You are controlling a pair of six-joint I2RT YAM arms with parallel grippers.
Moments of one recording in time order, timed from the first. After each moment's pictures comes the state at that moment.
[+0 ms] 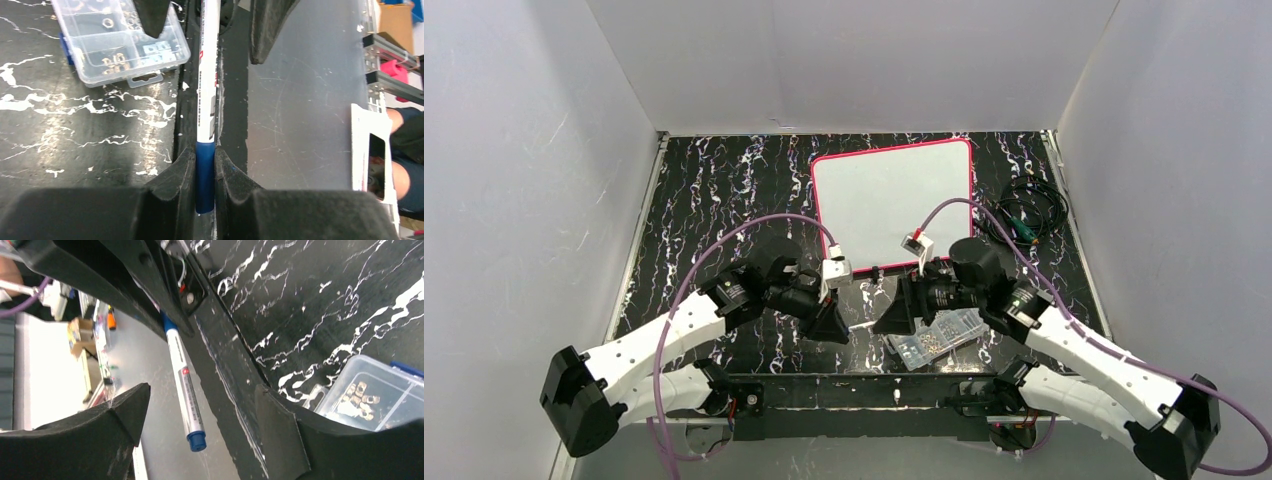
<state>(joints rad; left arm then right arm) -0.82 1.01 0.74 -0.42 0.80 0.03 0.81 0.88 0.69 -0.37 -0.66 0.53</state>
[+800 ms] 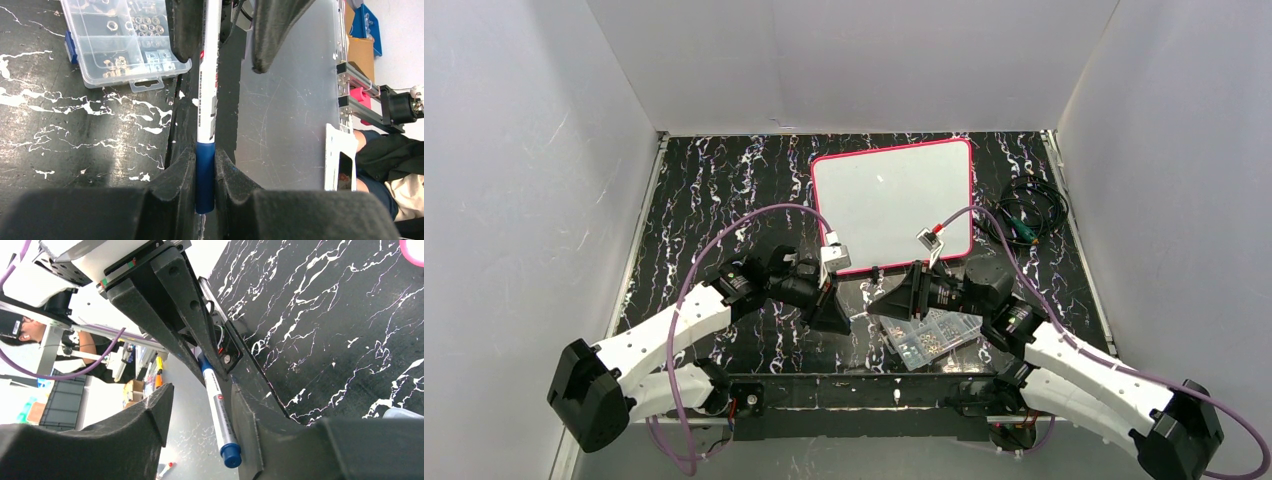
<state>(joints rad) -0.74 1.08 0.75 -0.36 0.90 -0.07 0.81 0.77 0.44 0.19 -0.56 0.92</state>
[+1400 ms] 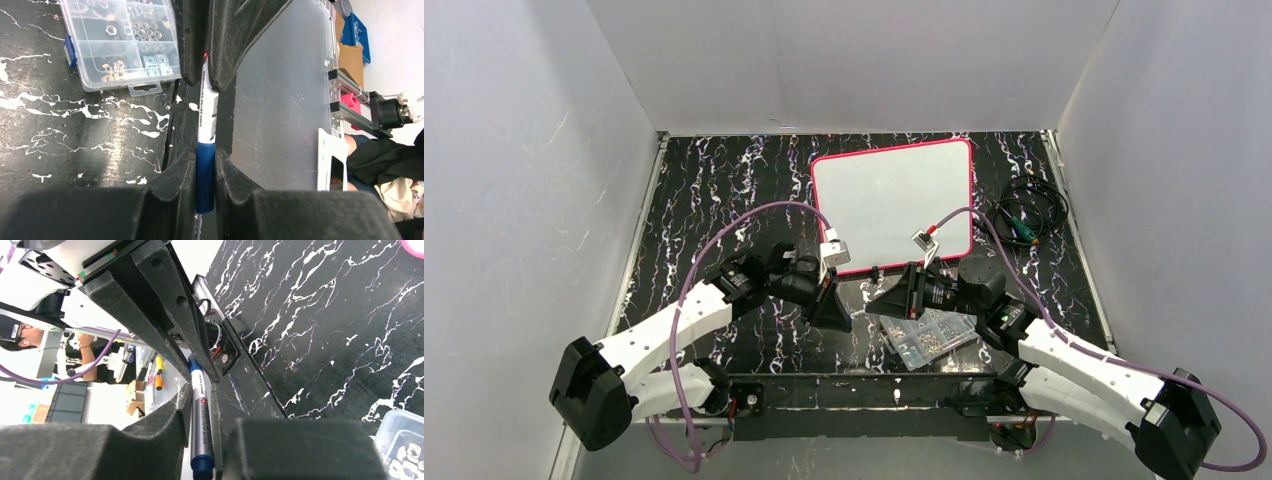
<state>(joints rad) -0.72 1.10 0.75 -0.33 0.92 -0.11 0.82 0.83 0.43 0.25 -0.55 0.94</state>
